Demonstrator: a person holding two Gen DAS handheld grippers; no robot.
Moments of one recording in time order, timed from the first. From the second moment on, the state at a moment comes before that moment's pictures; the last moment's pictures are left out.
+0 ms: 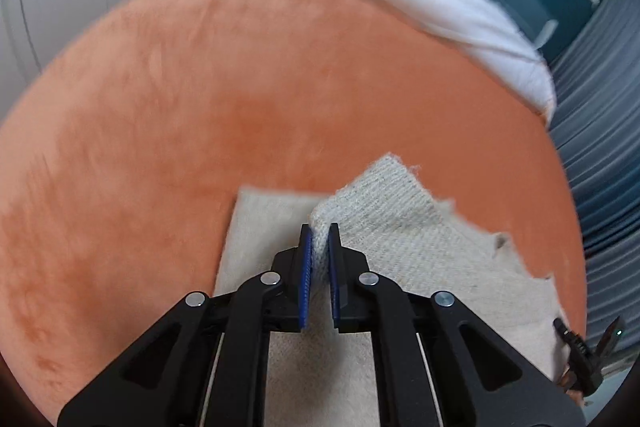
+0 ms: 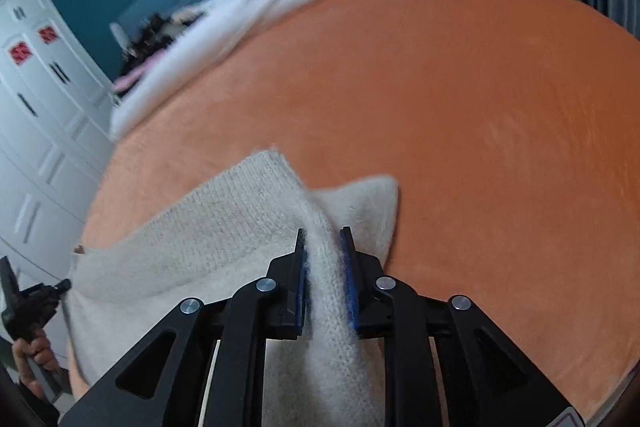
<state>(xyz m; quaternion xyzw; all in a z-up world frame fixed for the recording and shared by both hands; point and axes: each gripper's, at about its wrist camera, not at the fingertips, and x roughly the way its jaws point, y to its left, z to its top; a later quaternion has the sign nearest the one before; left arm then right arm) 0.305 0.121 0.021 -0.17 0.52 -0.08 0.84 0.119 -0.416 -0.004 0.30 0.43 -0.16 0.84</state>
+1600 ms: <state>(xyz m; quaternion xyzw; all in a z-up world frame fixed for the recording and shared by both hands) 0.173 0.161 -0.027 -0.36 0.51 -0.05 0.78 0.003 -0.409 -0.022 0.44 0.38 -0.13 0.80</state>
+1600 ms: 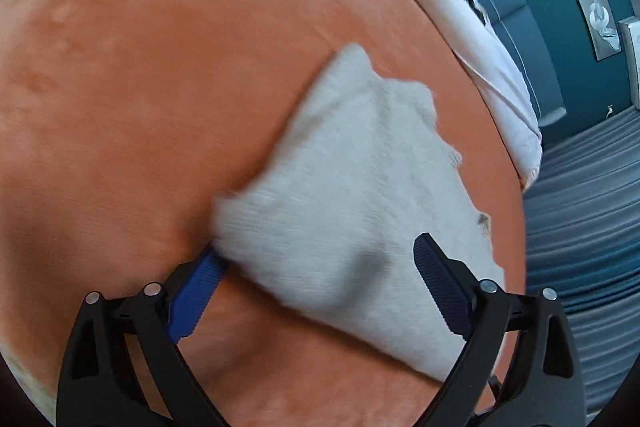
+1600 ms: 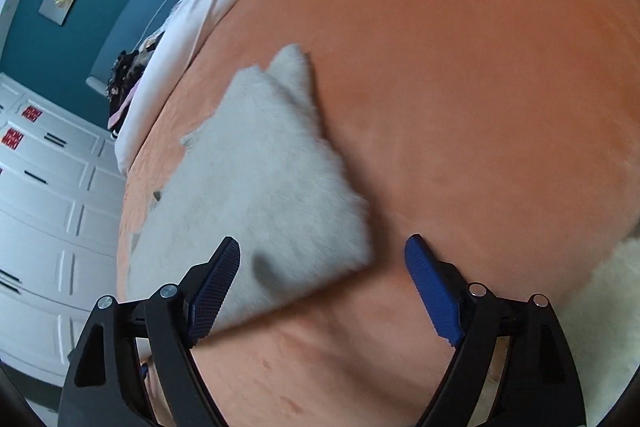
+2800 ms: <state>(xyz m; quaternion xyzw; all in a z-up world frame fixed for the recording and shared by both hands) 0.187 0.125 0.028 -0.20 0.49 -0.08 0.84 0.059 -0.396 0.054 0.19 0.42 -0.15 0.87</state>
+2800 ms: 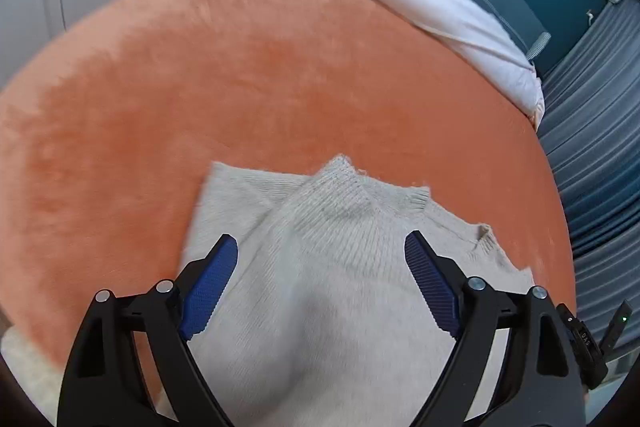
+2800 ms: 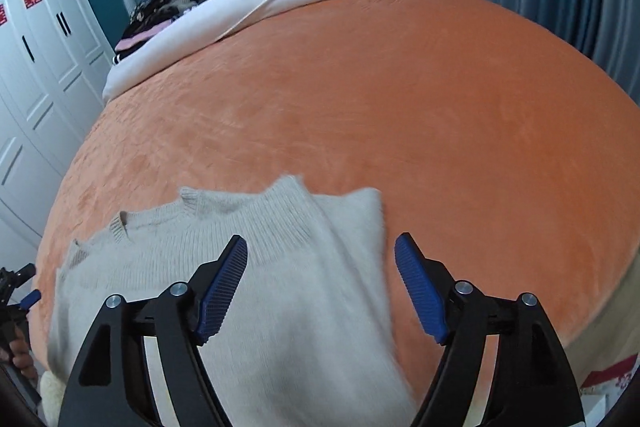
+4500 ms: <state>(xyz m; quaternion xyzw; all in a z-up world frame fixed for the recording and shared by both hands) 0.070 0.075 -0.007 -0.16 0.50 -0.14 0.84 0.017 -0.210 0.010 0.17 0.48 0.06 0.86</state>
